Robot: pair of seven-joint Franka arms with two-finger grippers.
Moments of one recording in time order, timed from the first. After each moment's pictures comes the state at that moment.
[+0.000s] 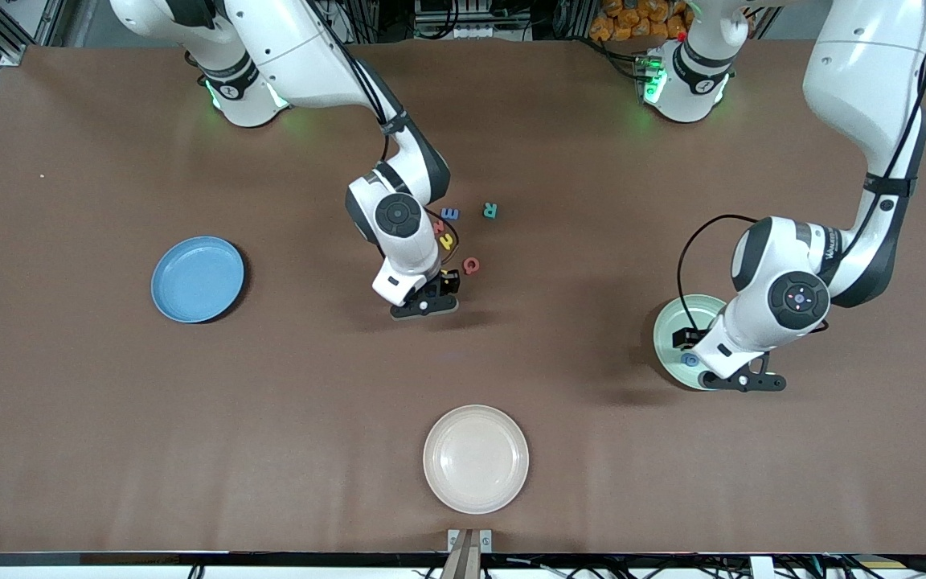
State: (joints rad) left arm -0.02 0.52 -0.21 -1.73 0.23 2.18 -0.24; right arm 0.85 0.71 -0.14 -1.74 0.18 2.51 0.45
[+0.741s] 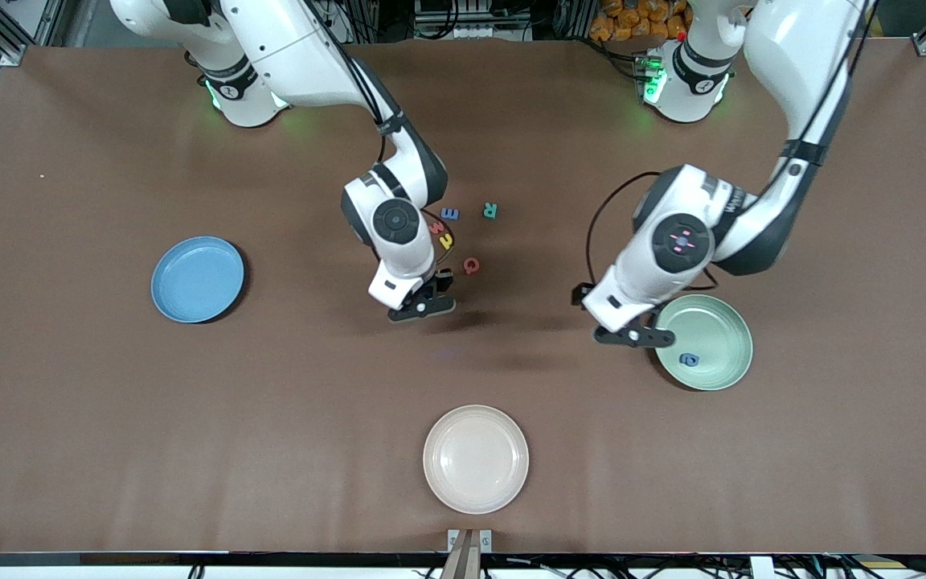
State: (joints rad) left arm -0.13 0.48 -0.40 -1.75 0.16 2.11 -0.52; right arm 0.84 0.71 -0.20 -1.72 0.18 2.37 0.30
